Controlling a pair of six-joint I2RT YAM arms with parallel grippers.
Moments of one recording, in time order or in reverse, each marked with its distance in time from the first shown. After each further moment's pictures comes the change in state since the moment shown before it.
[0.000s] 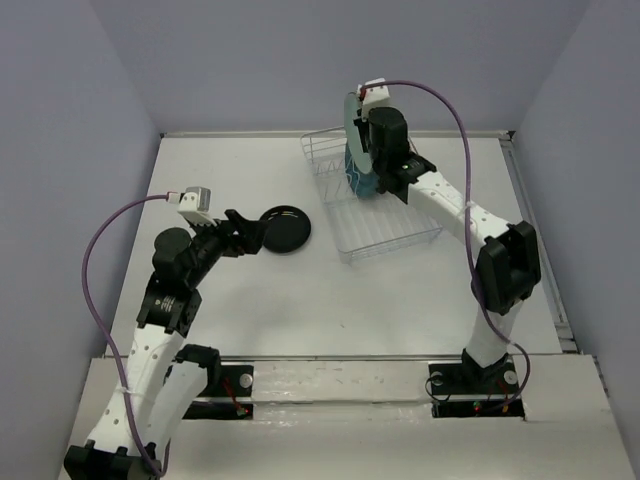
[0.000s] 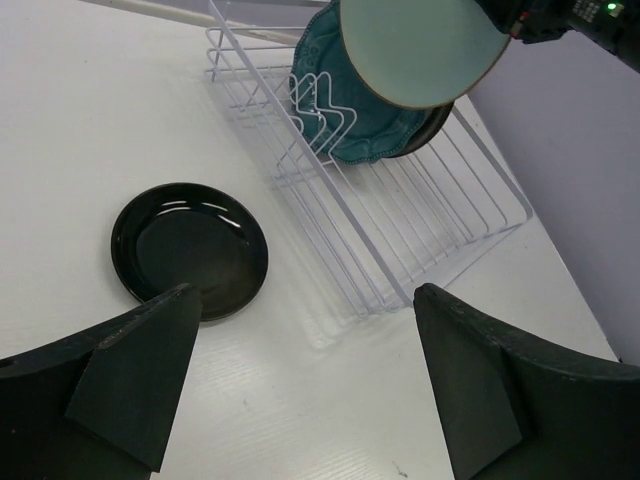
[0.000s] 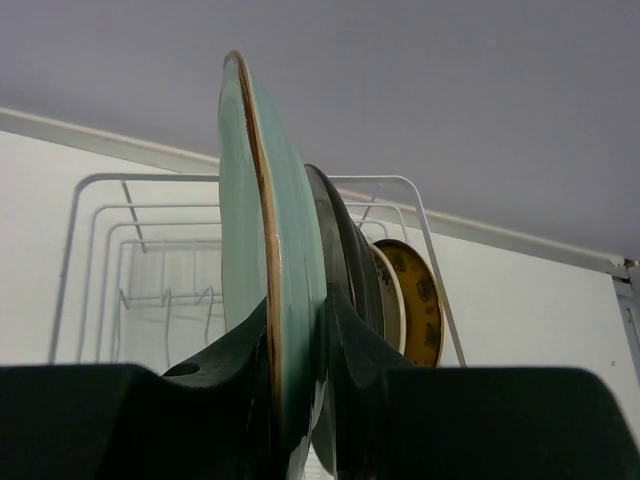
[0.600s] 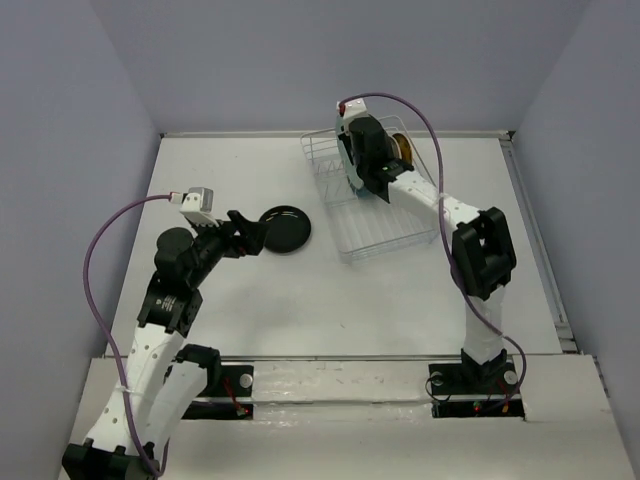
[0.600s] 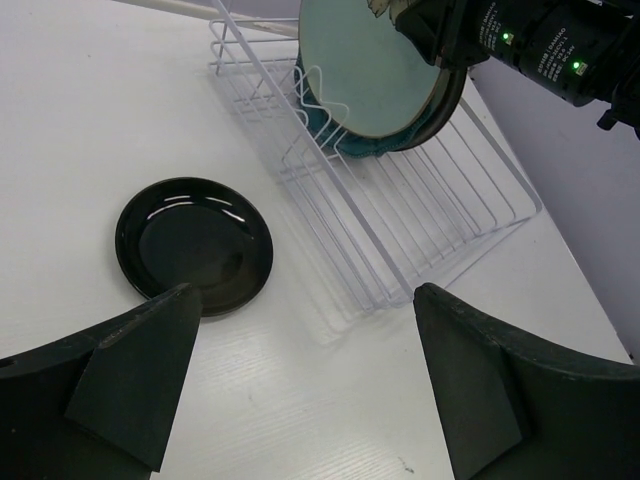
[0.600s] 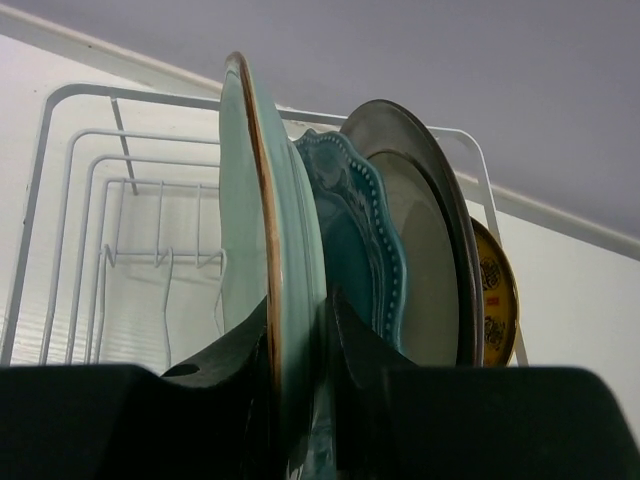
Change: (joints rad) left arm -0.028 0.002 0.000 -0.011 -0.021 0.019; right arm 0.010 0.201 0.089 -0.039 0.042 -0.068
